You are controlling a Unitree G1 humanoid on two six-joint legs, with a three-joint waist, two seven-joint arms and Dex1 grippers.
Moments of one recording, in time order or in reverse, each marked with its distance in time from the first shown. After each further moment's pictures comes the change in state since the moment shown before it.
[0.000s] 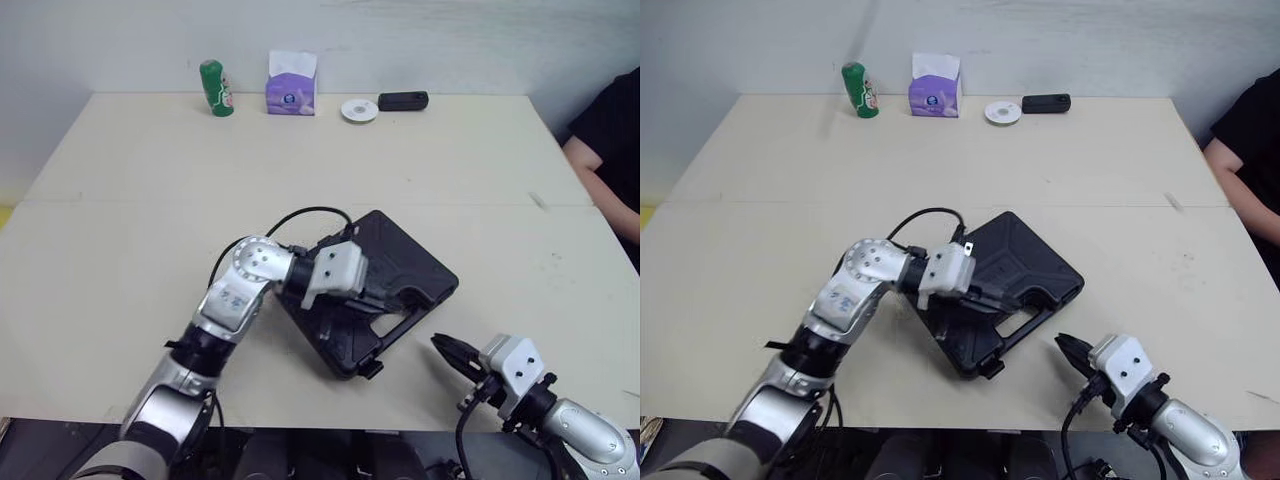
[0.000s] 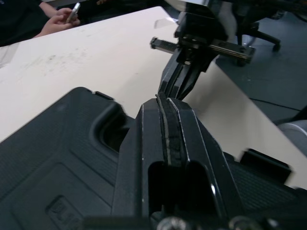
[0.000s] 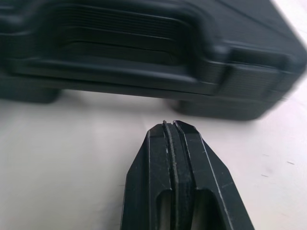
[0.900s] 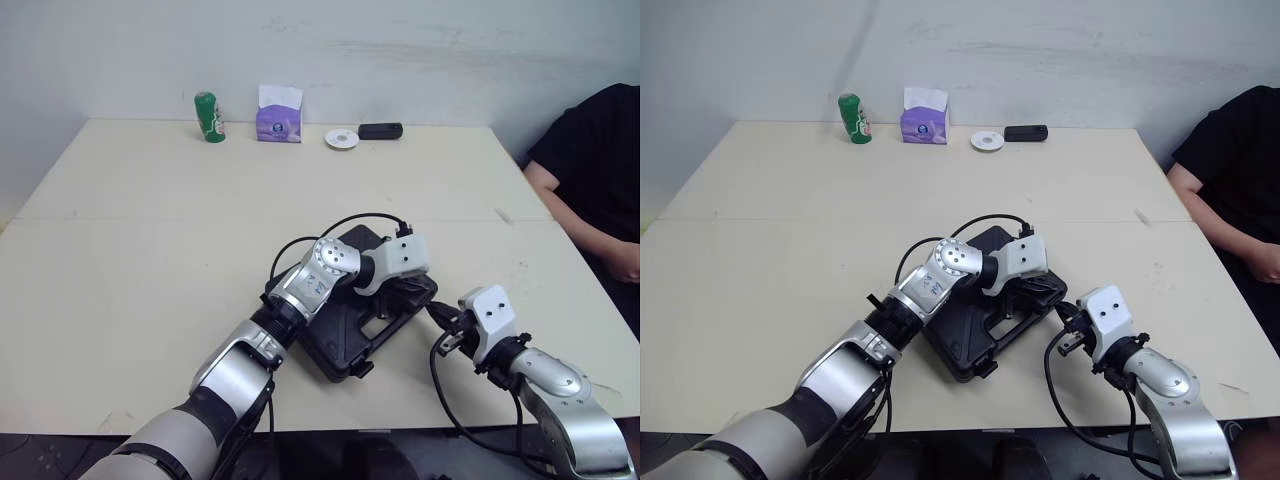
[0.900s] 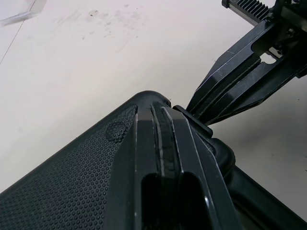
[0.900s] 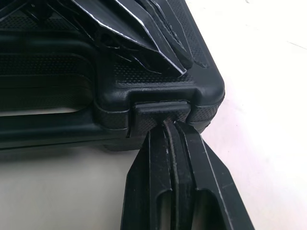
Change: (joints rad) left arm -0.292 -0.358 -0.124 0.686 0.340 0.010 0.376; right arm -0.330 0.048 0.030 0.078 -0.014 0.406 -0.185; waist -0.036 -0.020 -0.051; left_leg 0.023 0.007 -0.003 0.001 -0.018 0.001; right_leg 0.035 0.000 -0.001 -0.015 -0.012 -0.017
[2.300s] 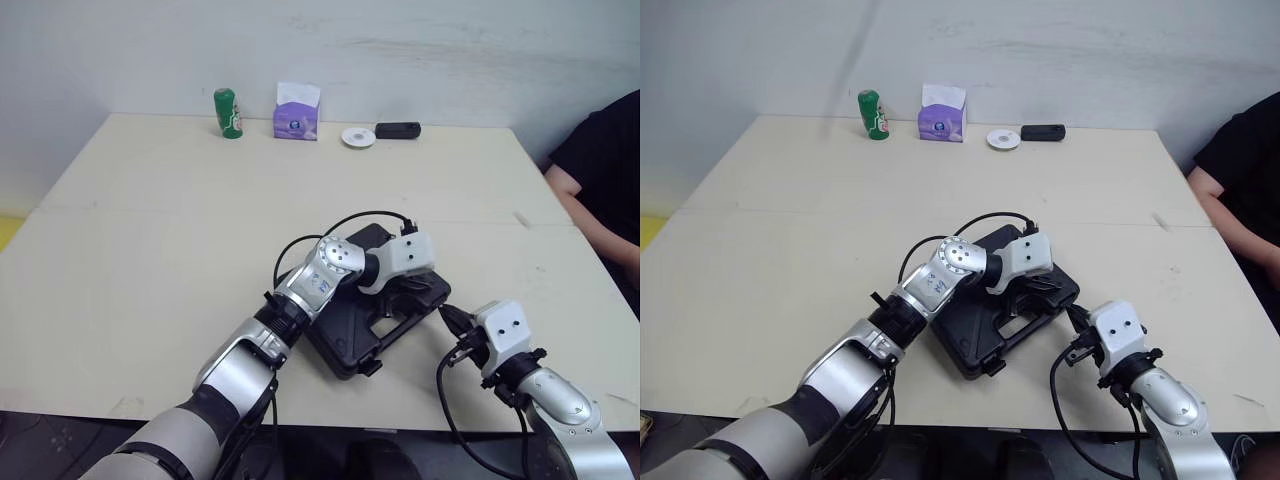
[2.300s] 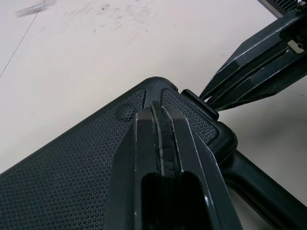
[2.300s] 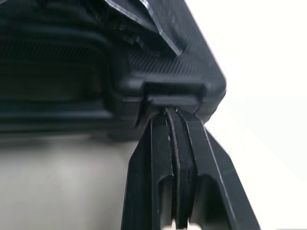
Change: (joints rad) left arm -0.018 -0.014 0.000 0.014 -0.009 -0.002 0.005; right arm 0.126 0.015 -0.013 -0.021 -0.045 -0.198 -0.084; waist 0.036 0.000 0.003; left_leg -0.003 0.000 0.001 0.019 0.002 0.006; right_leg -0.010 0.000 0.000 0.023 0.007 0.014
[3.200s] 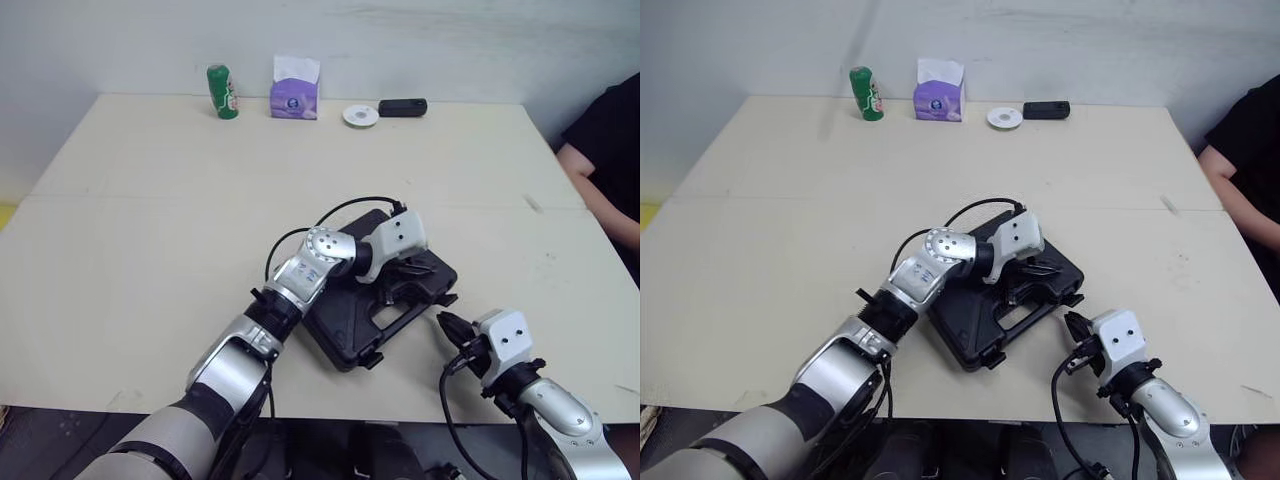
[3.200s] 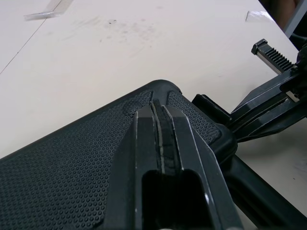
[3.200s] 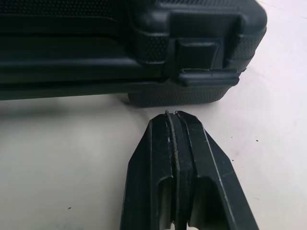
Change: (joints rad) left arm -0.022 0.019 0.040 -0.046 -0.112 0.022 0.008; right arm 0.055 0.020 0.001 -0.009 0.038 -0.031 -0.006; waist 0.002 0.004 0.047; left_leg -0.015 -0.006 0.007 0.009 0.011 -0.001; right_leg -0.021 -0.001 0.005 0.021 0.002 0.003
